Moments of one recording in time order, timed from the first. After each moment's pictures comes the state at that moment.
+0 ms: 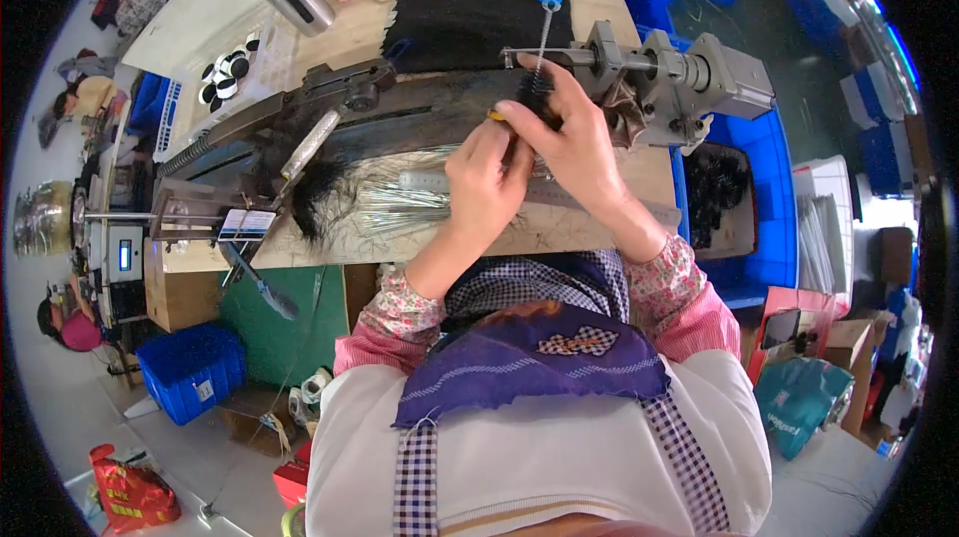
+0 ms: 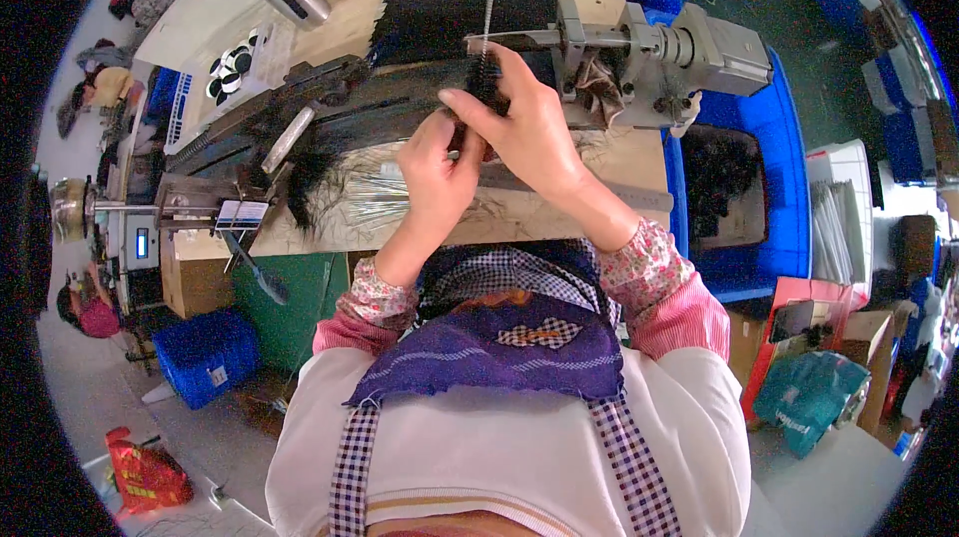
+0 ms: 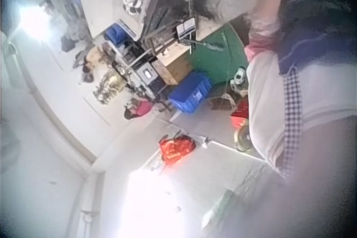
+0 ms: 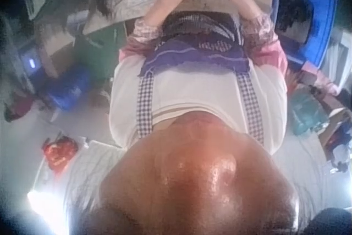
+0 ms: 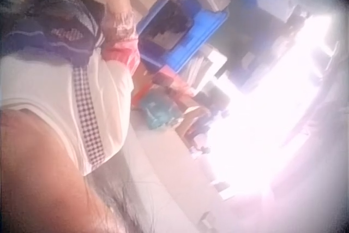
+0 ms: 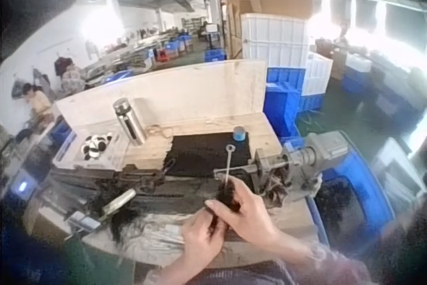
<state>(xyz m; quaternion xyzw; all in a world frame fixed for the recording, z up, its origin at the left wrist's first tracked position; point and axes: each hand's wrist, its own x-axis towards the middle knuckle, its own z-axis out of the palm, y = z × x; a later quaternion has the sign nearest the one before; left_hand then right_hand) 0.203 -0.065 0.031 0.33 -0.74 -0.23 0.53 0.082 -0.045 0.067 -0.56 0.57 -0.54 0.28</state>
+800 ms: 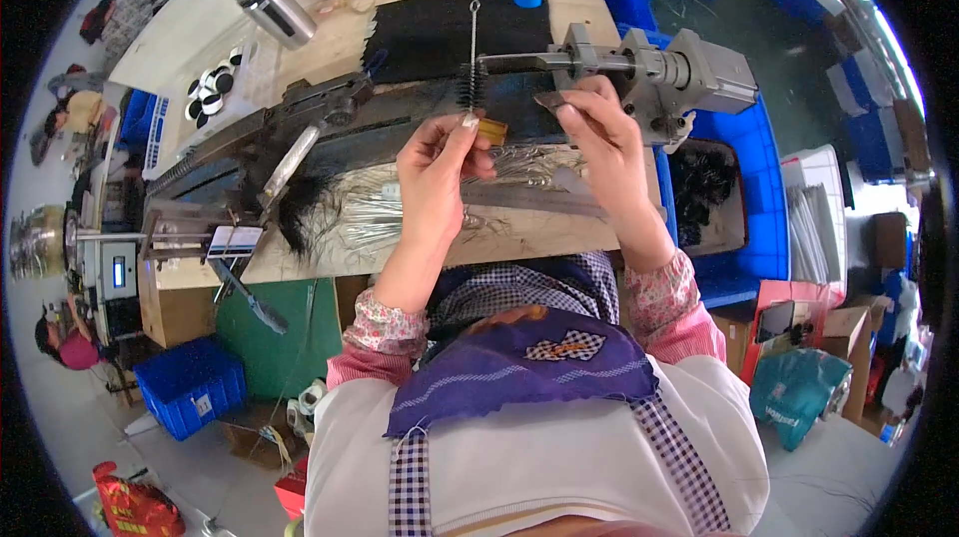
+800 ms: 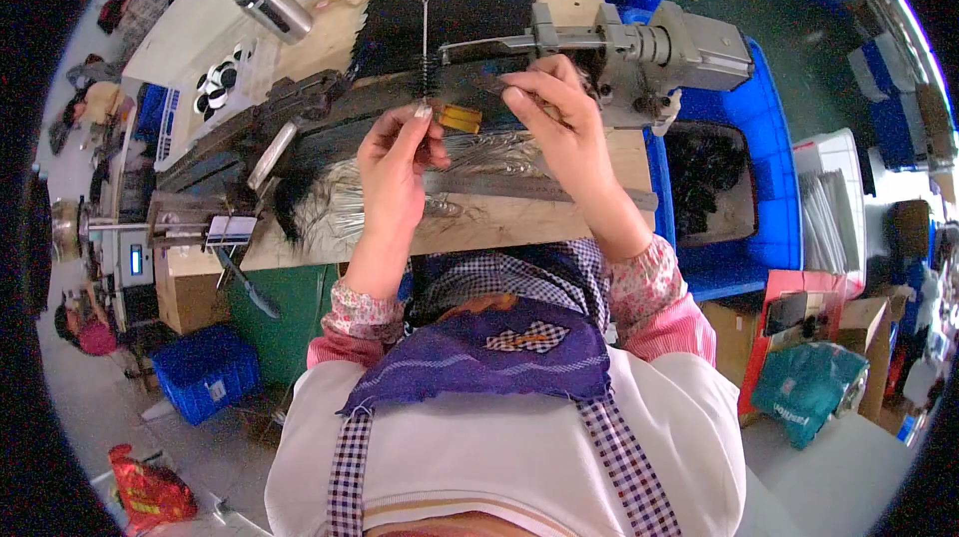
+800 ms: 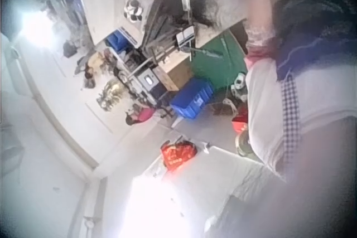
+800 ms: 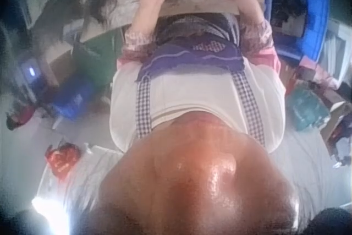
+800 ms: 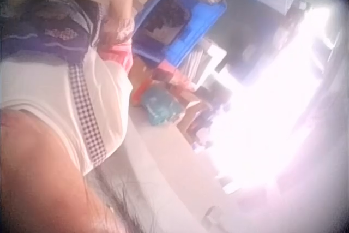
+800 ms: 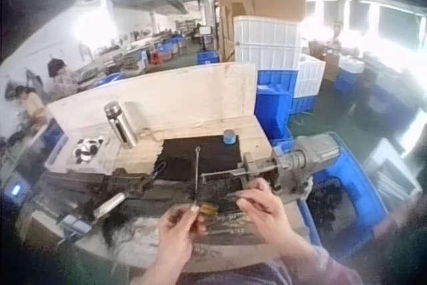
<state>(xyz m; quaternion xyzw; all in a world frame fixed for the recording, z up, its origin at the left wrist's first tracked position) 0.217 -0.074 0.036 0.34 -0.40 -0.69 0.50 0.034 -0.030 0.043 -0.47 0.47 -0.66 0.36</state>
